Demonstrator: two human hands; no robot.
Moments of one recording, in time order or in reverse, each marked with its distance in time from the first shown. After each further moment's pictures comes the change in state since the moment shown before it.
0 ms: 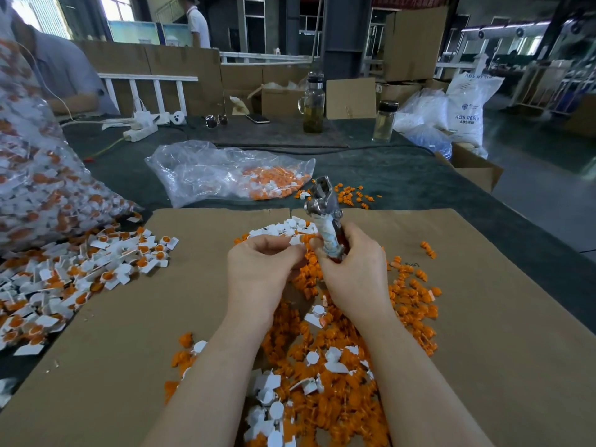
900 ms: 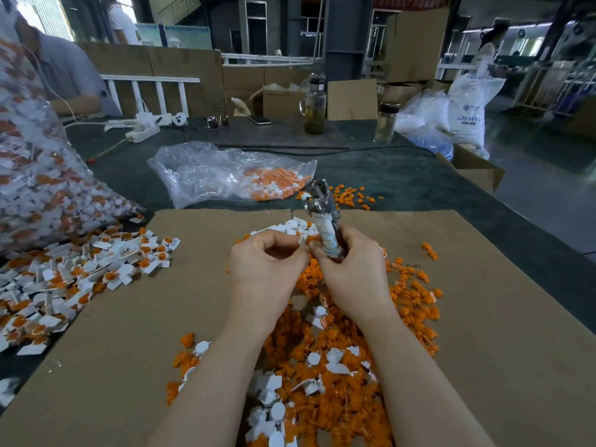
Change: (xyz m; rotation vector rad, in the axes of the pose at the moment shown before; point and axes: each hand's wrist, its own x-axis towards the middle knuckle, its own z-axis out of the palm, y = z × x) left_hand 0.000 -0.003 0.000 0.166 -0.020 0.309; right_hand 0.002 0.001 0.000 0.073 -0.059 -0.003
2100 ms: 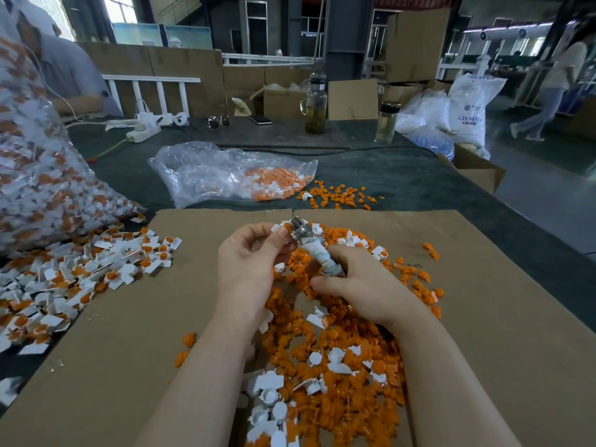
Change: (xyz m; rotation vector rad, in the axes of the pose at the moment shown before) left_hand 0.008 0.001 -0.012 -0.361 -0.002 -0.140; right_hand 0.003 -0.002 -0.028 0.022 -0.554 0.030
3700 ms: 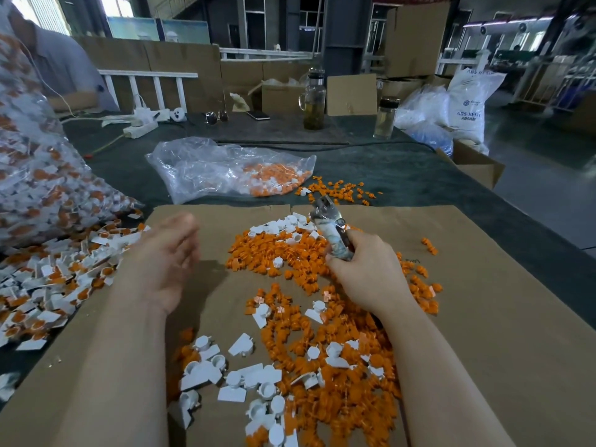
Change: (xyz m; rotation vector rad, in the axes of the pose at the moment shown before) left_hand 0.044 0.011 -0.098 -0.175 0.048 -0.177; right_hand 0.010 0.016 0.007 -0.338 0.362 0.118
